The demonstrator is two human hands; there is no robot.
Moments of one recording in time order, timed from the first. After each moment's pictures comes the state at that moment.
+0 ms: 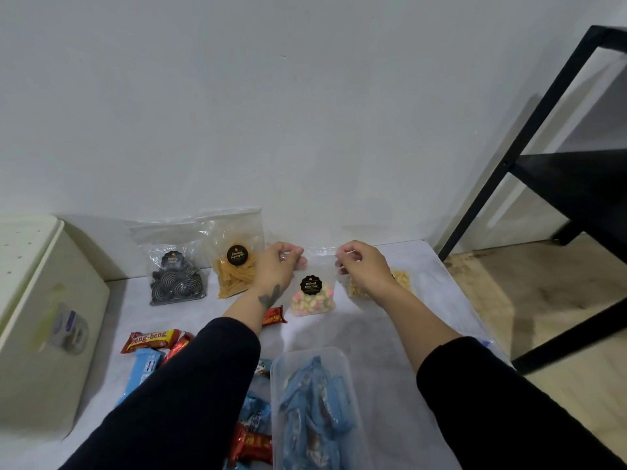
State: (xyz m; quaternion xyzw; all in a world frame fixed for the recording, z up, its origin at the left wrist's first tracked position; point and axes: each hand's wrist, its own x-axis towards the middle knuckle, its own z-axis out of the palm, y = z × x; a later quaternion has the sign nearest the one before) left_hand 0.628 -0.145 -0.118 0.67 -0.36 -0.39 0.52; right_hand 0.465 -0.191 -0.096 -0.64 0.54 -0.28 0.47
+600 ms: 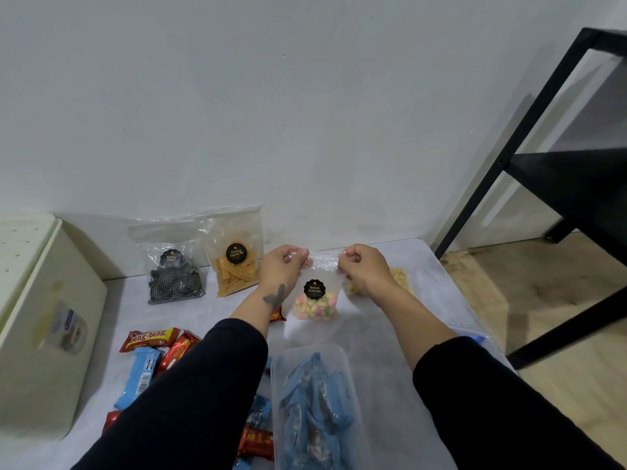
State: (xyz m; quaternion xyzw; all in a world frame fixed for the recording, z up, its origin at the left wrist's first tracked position) left_hand 0.619 -0.147 -0.130 0.64 -0.31 -0.43 0.56; right_hand 0.465 -0.188 -0.101 -0.63 0.56 -0.28 0.45
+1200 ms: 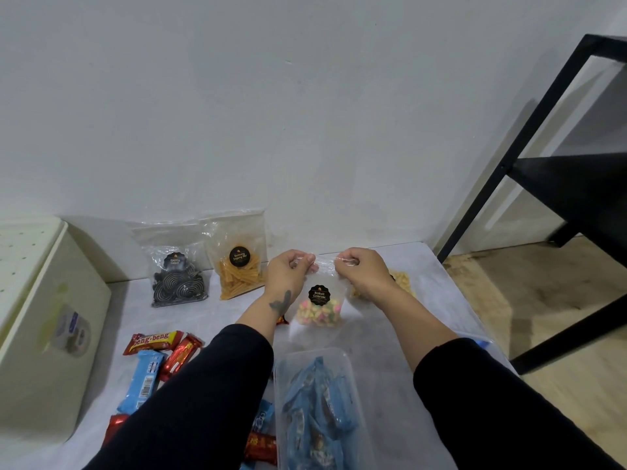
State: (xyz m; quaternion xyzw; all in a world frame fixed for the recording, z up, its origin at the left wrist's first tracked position) left_hand 0.615 -0.145 -0.132 0.63 -0.33 -0.43 0.56; right_hand 0.469 -0.188 -0.098 -0.66 0.55 -0.26 0.45
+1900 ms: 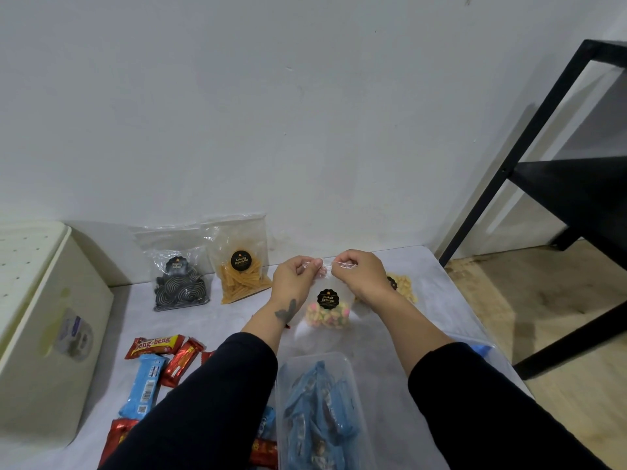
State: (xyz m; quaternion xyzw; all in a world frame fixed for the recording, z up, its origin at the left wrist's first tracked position) left_hand 0.607 -0.146 -0.139 0.62 -0.34 -0.43 0.56; right_hand 0.476 -0.183 -0.092 -0.66 0.55 -0.27 0.43
